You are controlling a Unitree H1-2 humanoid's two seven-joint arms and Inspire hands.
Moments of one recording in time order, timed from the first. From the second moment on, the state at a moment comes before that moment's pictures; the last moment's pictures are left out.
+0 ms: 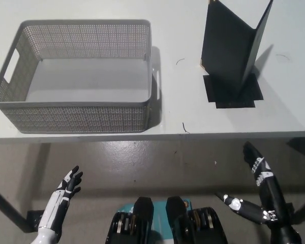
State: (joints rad) left_arm 0.01 0.18 -0.01 0.11 0.06 -0.12 -0.04; right_arm 0.02 -0.06 0.07 -0.03 -0.04 -0.37 0.03
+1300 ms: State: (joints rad) left_arm 0.04 0.18 -0.01 0.10 0.06 -0.12 -0.06; right_arm -0.88 -0.09 -0.16 0.89 -0.03 -0.22 -0.10
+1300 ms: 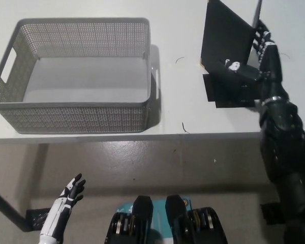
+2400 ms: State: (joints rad) left_arm 0.07 0.16 0.00 0.11 0.05 -0.15 -0.07; right_arm -1.18 -0.04 -0.29 1.20 0.10 -0.25 -0.38
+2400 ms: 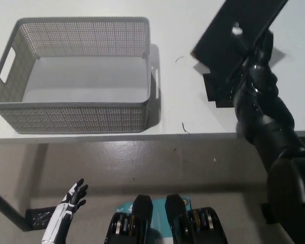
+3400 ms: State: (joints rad) left_arm 0.07 0.16 -0.01 0.11 0.05 -0.15 -0.09; right_arm -1.35 0.26 0.02 1.24 -0.02 -0.21 -0.41
